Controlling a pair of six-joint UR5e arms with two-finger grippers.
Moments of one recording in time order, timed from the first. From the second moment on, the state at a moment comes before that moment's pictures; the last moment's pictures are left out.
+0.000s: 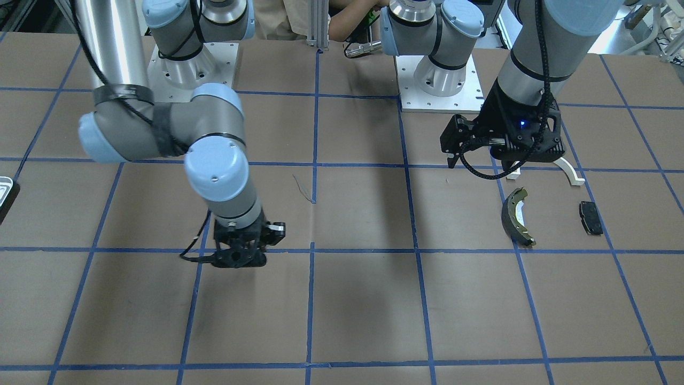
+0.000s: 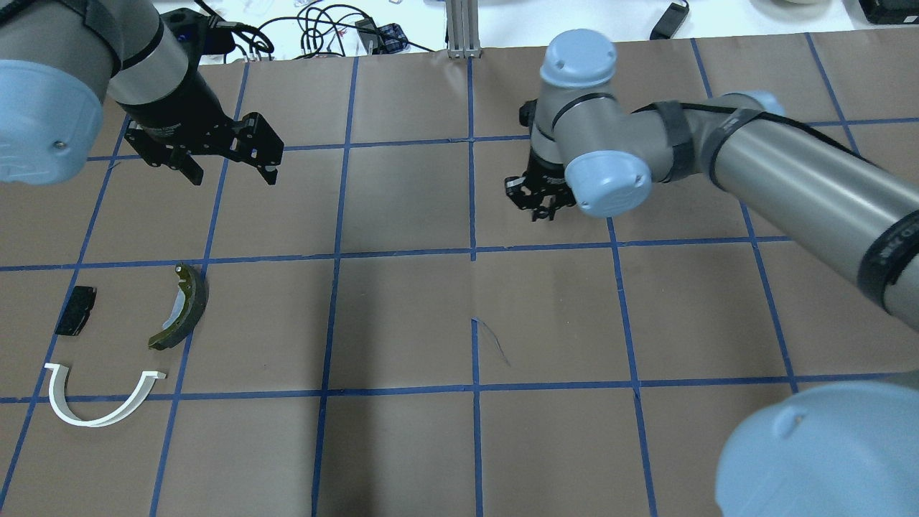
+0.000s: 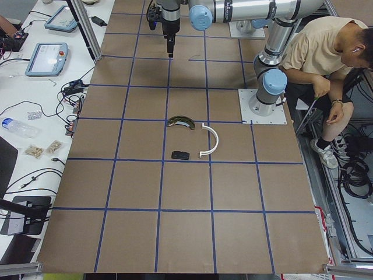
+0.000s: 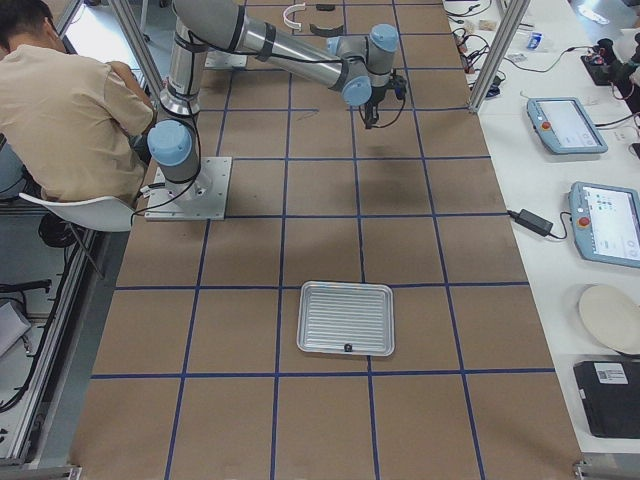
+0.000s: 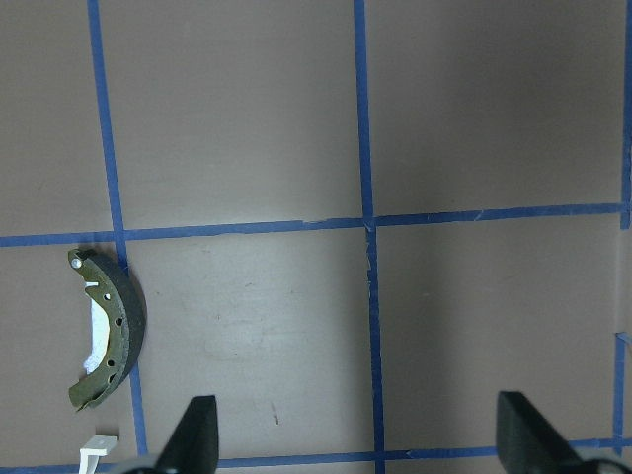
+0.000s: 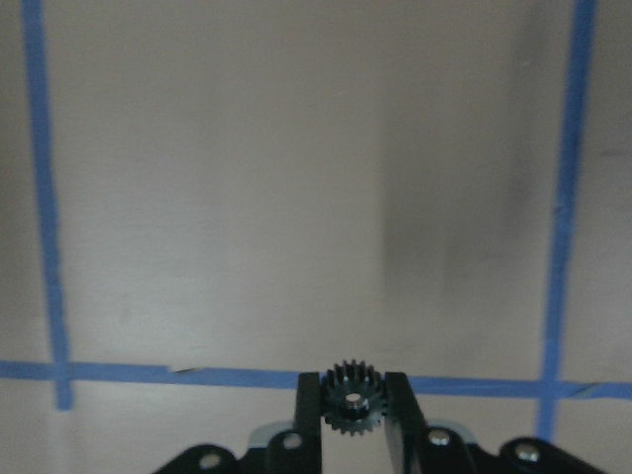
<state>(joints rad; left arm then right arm) -1.51 -1.60 -1.62 -1.46 1.58 0.10 1.82 -1.13 1.69 -2.14 -1.52 0.25</state>
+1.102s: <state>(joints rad) -1.52 -1.66 -1.62 -1.43 1.57 0.10 1.74 -1.17 1.76 -2.23 -1.50 0.16</state>
